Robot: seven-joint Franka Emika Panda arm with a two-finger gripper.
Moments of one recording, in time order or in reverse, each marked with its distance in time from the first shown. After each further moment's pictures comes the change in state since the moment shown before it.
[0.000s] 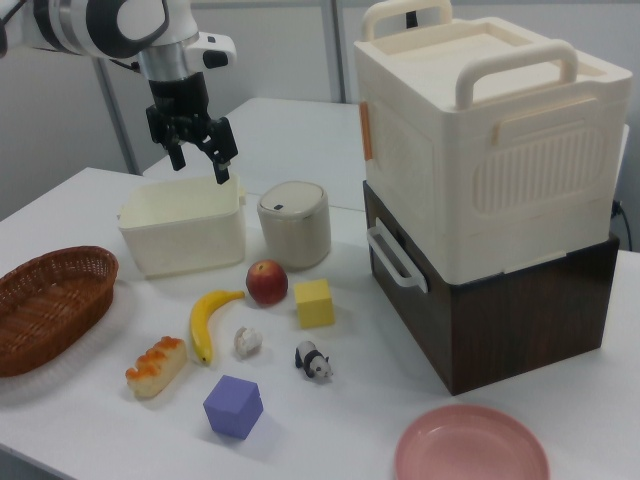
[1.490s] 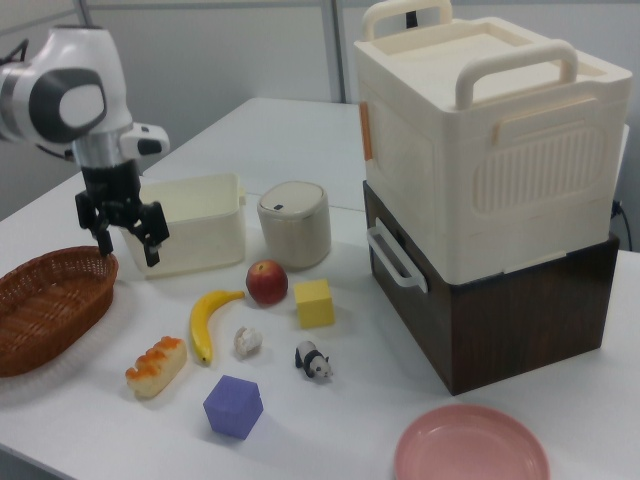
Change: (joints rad) arm 0.166 -0.231 0.005 -0.496 -0.023 0.112 0.009
